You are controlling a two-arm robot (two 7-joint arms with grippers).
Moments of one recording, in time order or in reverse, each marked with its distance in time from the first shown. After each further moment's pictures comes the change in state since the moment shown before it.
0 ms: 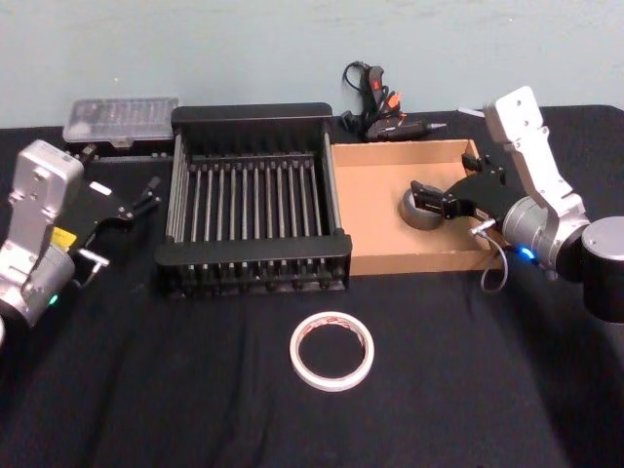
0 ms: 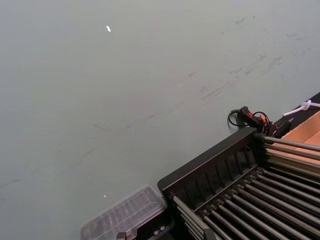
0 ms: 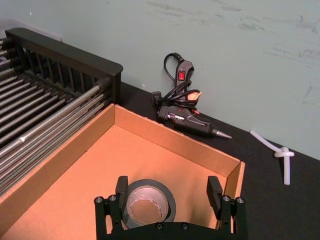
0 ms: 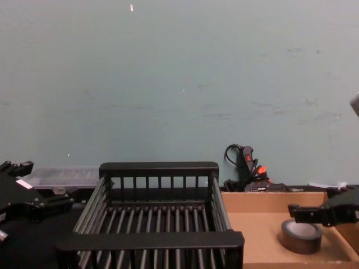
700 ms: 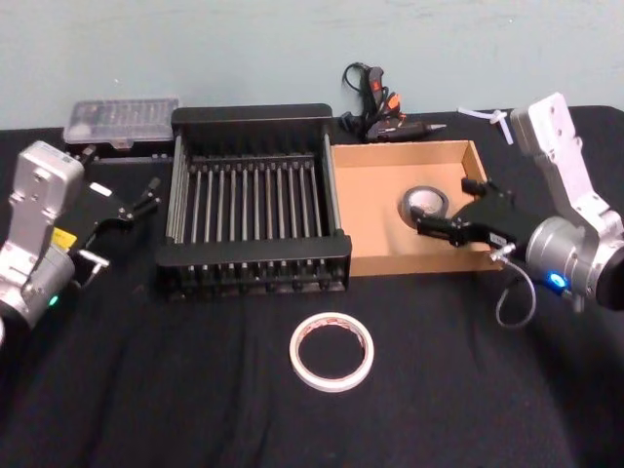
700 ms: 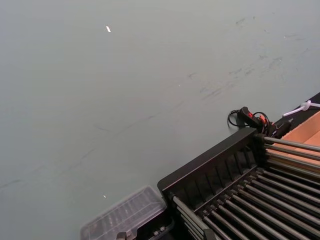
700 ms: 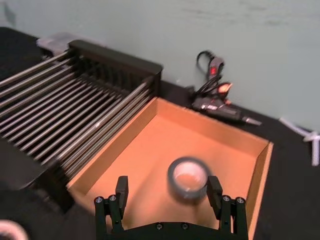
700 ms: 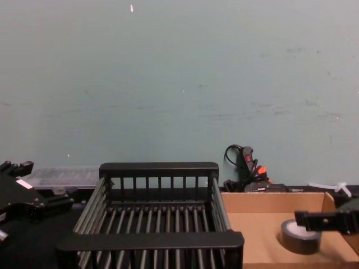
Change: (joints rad) left arm 0.000 0.000 0.000 0.000 0.000 0.000 0.000; right arm -0.171 0.090 0.042 -0.300 0.131 0.174 0.077
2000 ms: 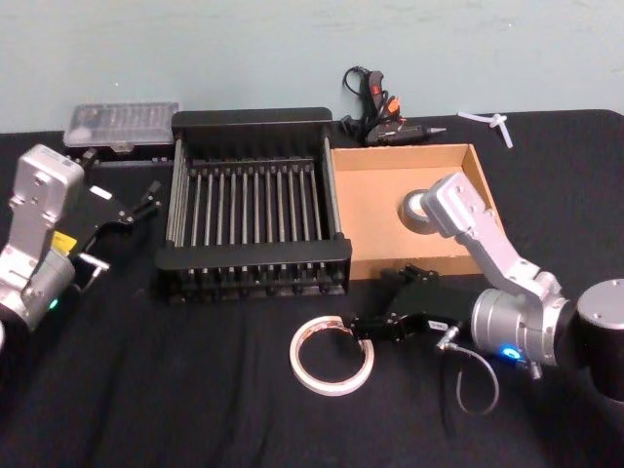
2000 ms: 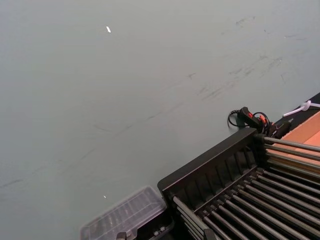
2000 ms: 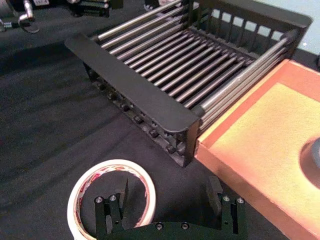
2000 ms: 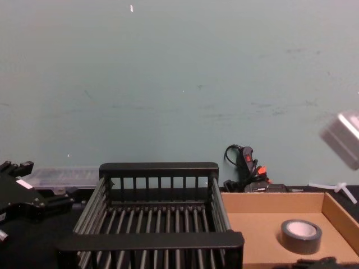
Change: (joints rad) left arm 0.000 0.000 0.000 0.000 0.000 0.000 0.000; right arm -0.026 0.097 -0.215 -0.088 0.061 0.083 0.101
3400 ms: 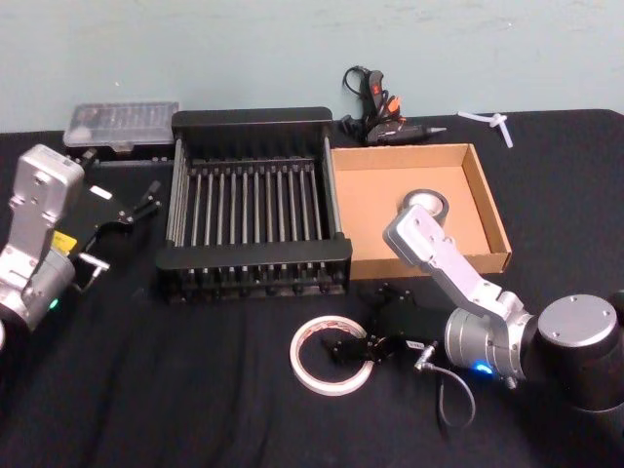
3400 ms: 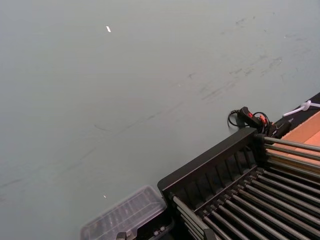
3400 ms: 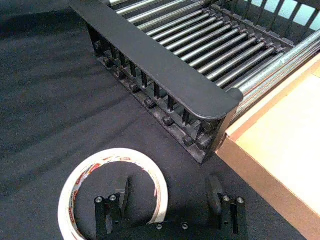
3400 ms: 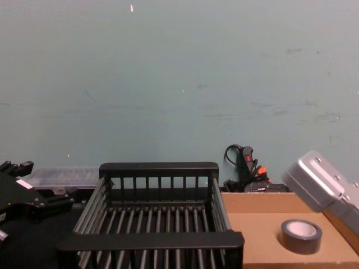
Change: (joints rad) left arm 0.000 0.000 0.000 0.000 0.000 0.000 0.000; right arm 0.058 -0.013 -0.112 0.112 -0.056 -0.080 -0.007
